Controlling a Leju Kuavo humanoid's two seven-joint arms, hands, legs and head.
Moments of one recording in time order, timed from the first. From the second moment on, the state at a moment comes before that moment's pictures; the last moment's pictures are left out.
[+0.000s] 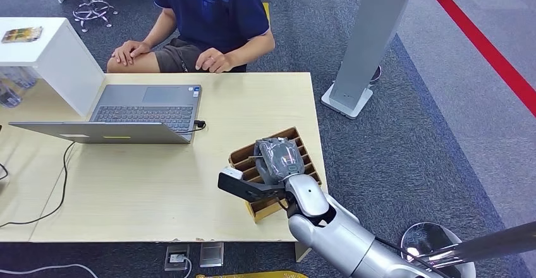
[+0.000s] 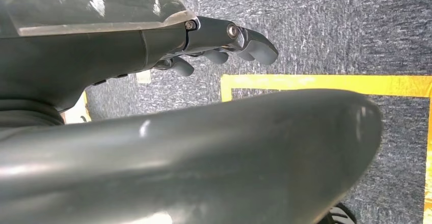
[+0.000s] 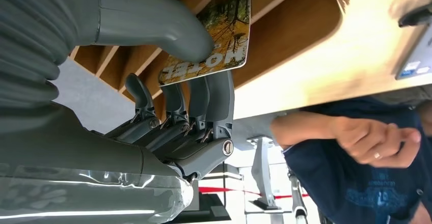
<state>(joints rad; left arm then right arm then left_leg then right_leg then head) -0.10 0.14 -1.09 -0.21 1.38 0.08 0.08 -0.54 -0.05 0.79 -1.15 0.89 -0.20 0.40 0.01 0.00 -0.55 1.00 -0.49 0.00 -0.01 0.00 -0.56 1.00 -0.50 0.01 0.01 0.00</state>
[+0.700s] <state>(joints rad) -0.10 0.14 -1.09 -0.21 1.38 0.09 0.08 -0.52 -0.11 0.73 -1.43 0.88 -0.29 0.38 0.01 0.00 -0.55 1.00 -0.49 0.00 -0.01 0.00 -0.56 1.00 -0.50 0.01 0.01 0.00</state>
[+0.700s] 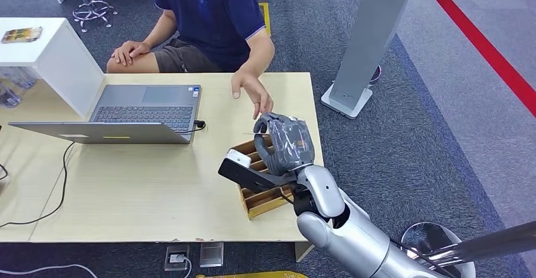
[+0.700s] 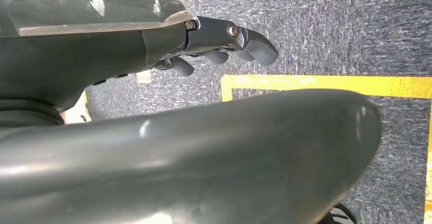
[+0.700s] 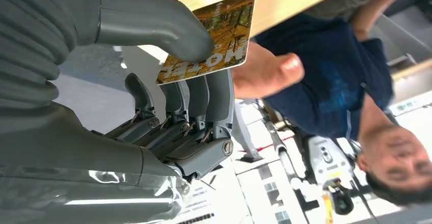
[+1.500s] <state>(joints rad) -0.11 0.13 -1.09 -0.21 1.40 0.11 0.06 -0.83 0.12 0.77 -0.86 0.80 -0.47 0.07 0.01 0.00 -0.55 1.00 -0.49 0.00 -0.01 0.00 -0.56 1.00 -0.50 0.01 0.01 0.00</state>
